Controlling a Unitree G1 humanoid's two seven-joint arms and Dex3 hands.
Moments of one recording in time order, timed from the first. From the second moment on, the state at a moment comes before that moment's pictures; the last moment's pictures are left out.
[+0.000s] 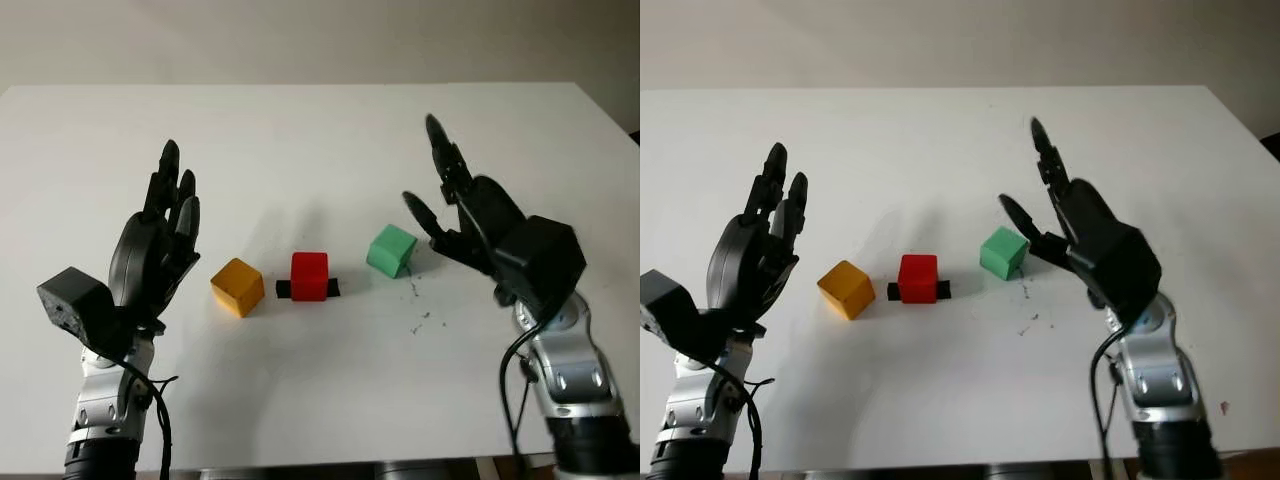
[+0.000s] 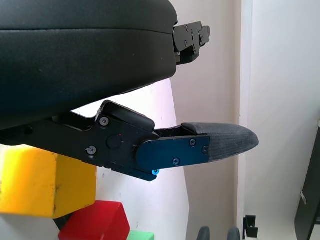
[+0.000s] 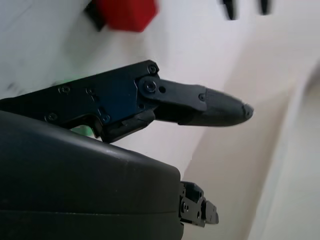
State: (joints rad) left arm -0.19 0.22 0.19 0.15 -0.23 -0.17 -0.31; right arm -0.21 -0.23 -0.05 -0.18 0.06 0.21 0.19
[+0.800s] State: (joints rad) left arm -0.24 0.44 0.22 0.14 -0.08 -0.29 -0.36; right arm -0.09 -0.10 -0.10 -0.21 0.16 0.21 0.12
